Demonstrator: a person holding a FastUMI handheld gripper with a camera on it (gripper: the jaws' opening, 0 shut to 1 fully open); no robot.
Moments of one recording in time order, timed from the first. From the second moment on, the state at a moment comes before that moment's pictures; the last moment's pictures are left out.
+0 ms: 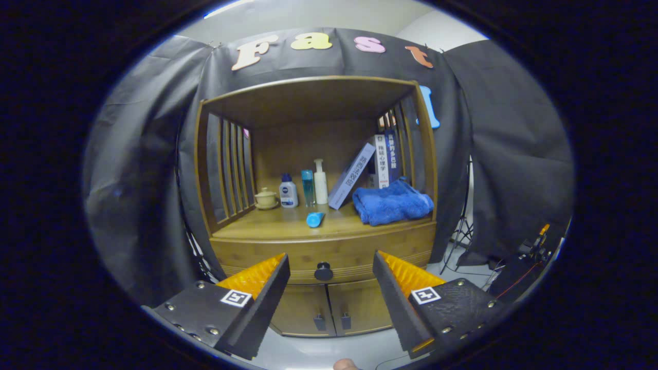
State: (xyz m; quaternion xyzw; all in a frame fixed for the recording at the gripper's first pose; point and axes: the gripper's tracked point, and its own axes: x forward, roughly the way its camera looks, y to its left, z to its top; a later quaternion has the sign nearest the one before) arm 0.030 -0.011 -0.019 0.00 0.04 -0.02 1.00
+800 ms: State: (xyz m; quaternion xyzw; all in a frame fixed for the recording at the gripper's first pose) arm -0.061 0.001 0.078 0.03 -0.02 0.01 1.00
